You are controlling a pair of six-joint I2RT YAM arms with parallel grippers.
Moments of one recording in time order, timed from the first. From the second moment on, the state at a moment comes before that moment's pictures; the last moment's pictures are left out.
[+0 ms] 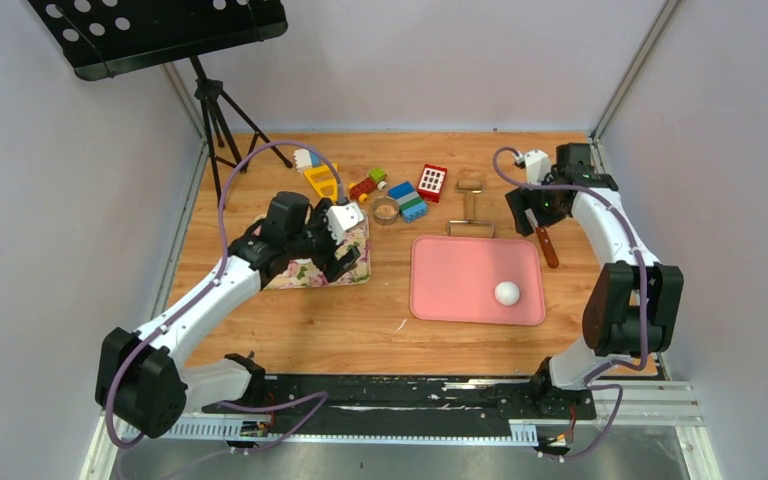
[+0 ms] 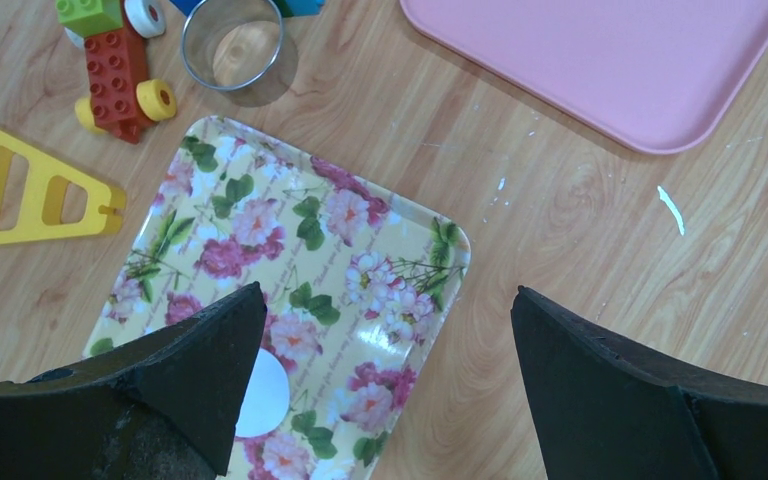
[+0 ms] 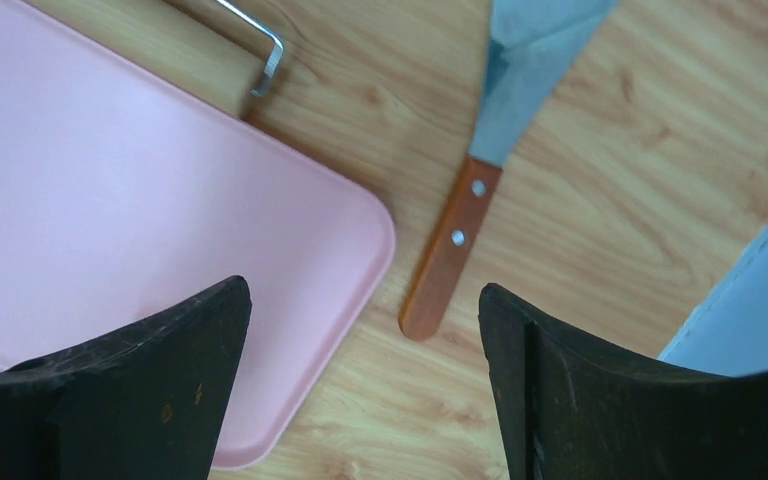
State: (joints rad) left arm -0.47 1.18 0.86 -0.35 0.40 0.47; right arm -0.08 1.58 1.27 -0.74 -0.19 -0.52
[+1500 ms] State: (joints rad) left arm -0.48 1.36 1.26 -0.36 0.34 0.40; right arm 0.00 2.09 1.87 -0.71 -0.37 0.08
